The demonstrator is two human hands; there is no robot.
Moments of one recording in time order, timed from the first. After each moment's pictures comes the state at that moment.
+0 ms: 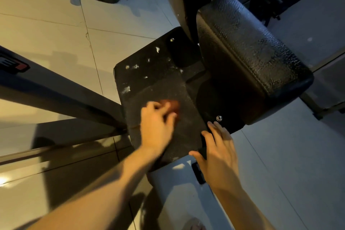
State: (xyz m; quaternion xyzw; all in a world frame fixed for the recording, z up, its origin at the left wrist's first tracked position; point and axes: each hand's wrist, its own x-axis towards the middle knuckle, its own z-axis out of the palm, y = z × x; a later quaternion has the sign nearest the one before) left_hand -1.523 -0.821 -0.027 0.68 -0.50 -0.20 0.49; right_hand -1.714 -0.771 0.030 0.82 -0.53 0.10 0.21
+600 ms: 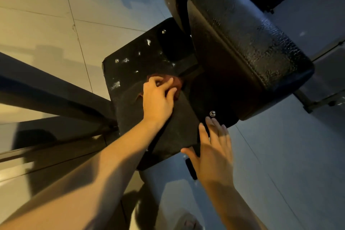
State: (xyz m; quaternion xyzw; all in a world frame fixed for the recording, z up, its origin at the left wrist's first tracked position) left_hand -1.523 -0.878 -0.009 0.65 -0.53 -0.18 0.52; right_hand -1.710 -0.769 0.027 0.78 -0.58 0.06 0.24
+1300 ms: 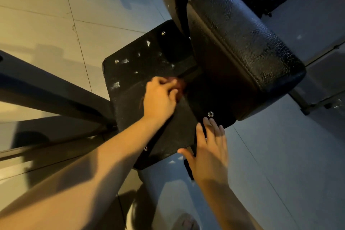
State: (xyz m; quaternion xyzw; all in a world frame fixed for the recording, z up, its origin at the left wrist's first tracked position) left_hand -1.523 -0.877 0.007 0.64 -0.56 -0.19 0.49; right_hand -1.706 -0.768 0.023 0.77 -0.58 0.06 0.25
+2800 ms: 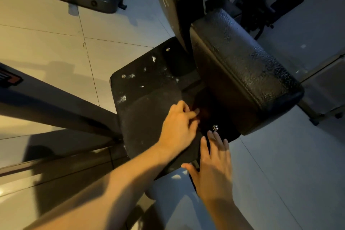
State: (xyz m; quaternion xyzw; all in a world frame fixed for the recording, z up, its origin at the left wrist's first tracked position) left_hand -1.550 -0.840 0.018 0.54 -0.66 -0.19 0.49; right_hand -1.702 -0.766 0.019 0.76 -0.58 0.06 0.27
